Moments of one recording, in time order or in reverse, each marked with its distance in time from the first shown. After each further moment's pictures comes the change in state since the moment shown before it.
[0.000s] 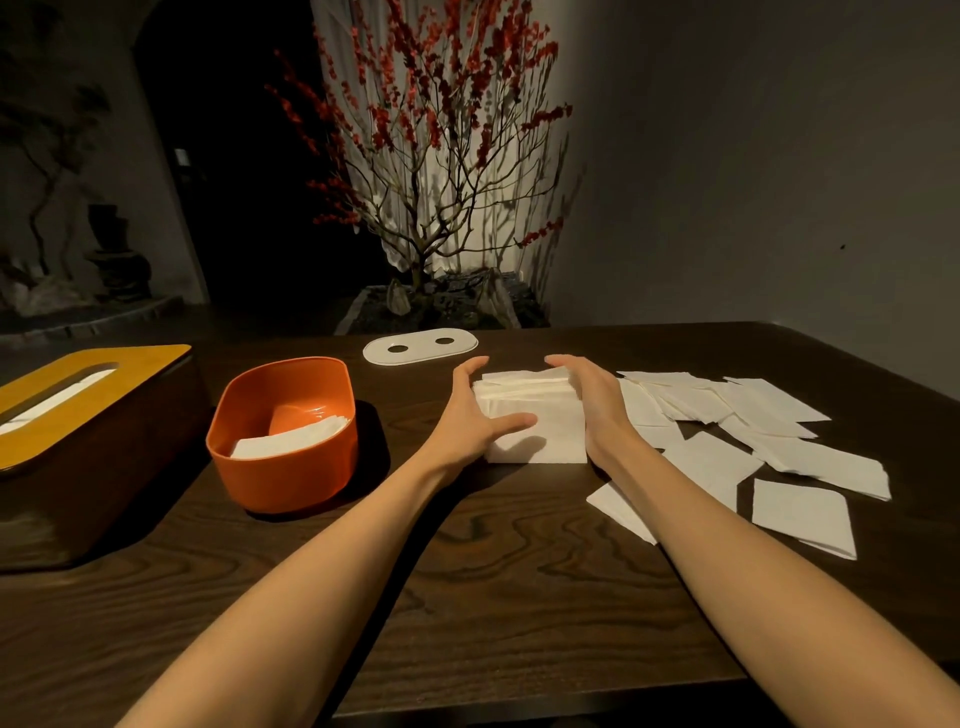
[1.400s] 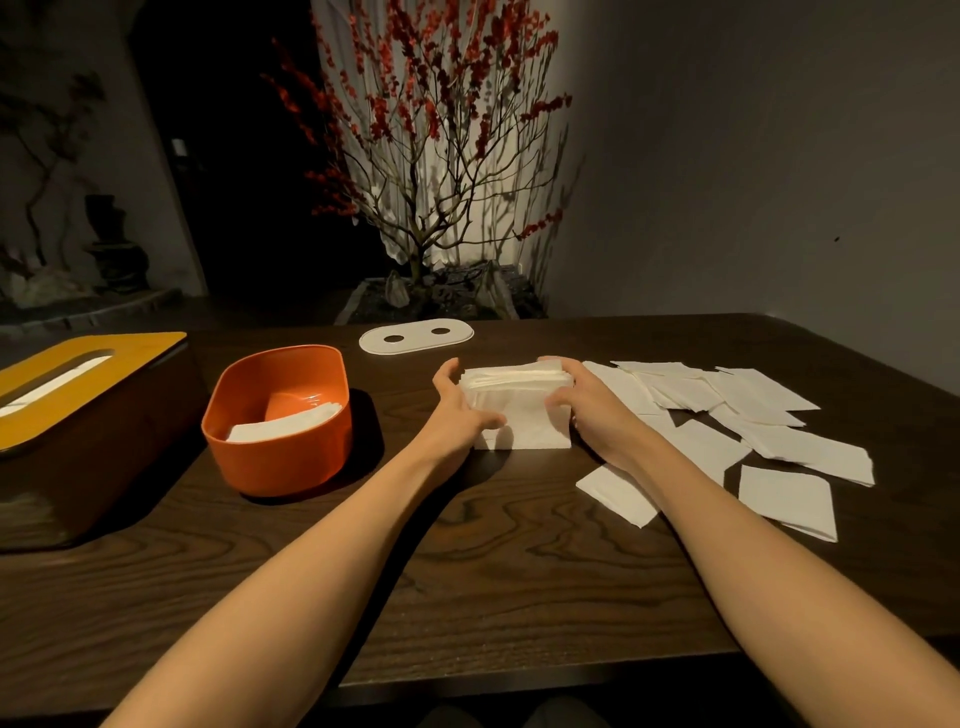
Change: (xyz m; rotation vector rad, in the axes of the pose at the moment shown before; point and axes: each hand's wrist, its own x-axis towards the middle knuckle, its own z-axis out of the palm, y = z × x) left_hand -0.012 0.001 0.000 -0.171 -0.010 -0.205; right_hand -0.013 0.007 -0.023 -0.188 -0.379 -0.006
